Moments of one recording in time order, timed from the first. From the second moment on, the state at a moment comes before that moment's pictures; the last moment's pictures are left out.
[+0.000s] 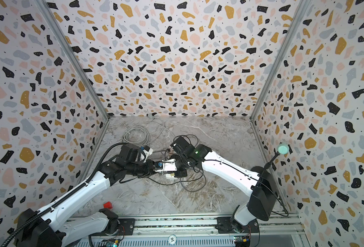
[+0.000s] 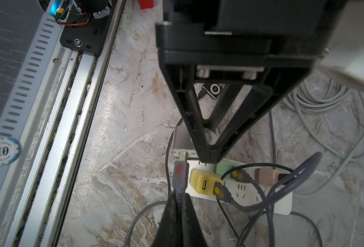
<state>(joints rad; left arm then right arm) -0.51 1.11 0.82 -0.54 0.57 -0.76 0.93 1.53 1.37 -0.84 -0.37 -0.84</state>
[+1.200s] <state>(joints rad) -0.50 1.14 0.87 -0.63 0.47 -0.74 0.97 1.69 1.56 -0.95 -0.29 -0.70</state>
